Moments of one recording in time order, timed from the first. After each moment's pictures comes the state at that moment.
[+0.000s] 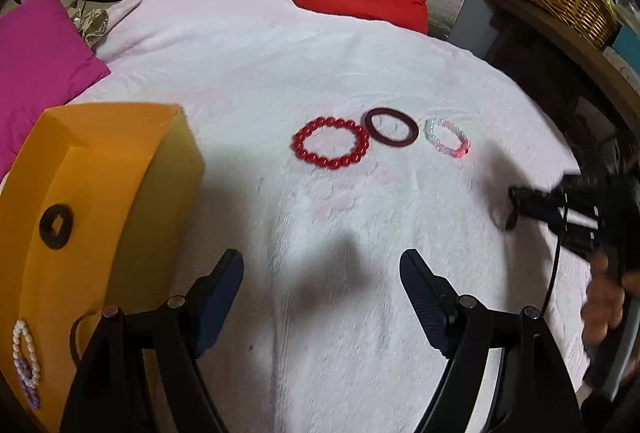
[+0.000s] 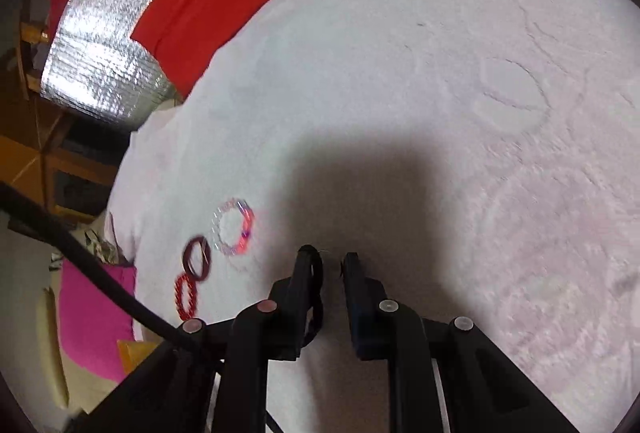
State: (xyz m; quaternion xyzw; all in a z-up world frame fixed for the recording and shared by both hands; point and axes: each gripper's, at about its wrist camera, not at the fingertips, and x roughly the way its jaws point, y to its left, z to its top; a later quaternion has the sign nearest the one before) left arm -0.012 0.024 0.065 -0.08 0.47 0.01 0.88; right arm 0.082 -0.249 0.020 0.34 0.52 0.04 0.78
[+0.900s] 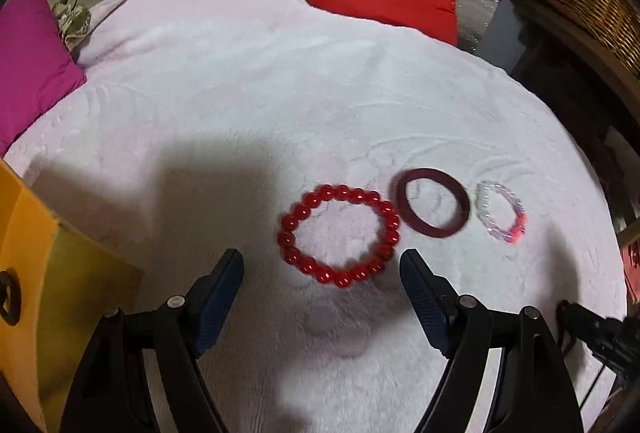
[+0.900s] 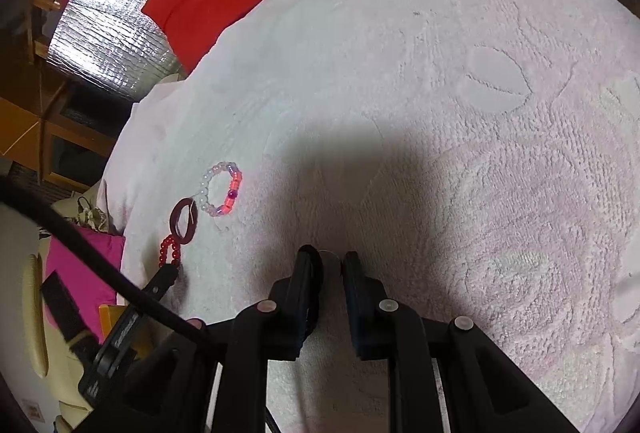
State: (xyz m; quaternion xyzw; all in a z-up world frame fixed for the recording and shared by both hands) left arm 0.084 0.027 0.029 -0.09 0.47 0.05 0.88; right arm 0.065 -0.248 0.018 0.30 0.53 0.06 0.79
